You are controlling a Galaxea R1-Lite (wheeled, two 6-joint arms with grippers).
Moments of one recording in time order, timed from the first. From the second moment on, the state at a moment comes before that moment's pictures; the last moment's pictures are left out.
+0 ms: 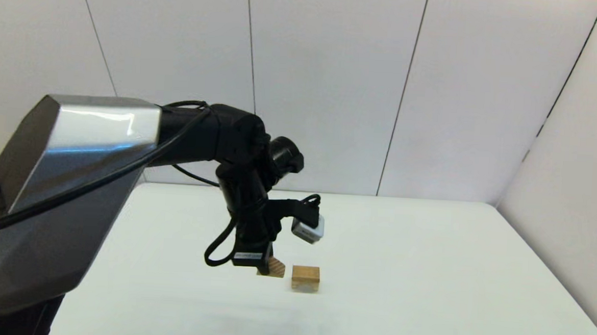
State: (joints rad) left arm -0.64 2.30 -1.97 1.10 -0.16 1.01; right arm 0.00 0.00 0.00 0.00 0.01 0.00
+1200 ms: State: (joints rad) left arm -0.70 2.47 -1.98 0.82 -0.16 0.95; right arm 0.00 0.00 0.00 0.00 0.01 0.00
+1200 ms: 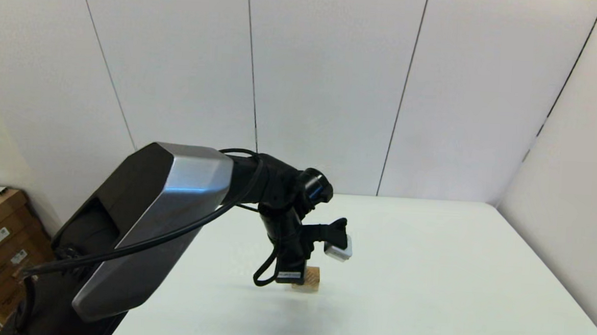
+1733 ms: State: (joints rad) left arm -0.69 2.50 -1.98 0.76 -0.15 0.96; right arm 0.00 0.00 0.00 0.00 0.01 0.00
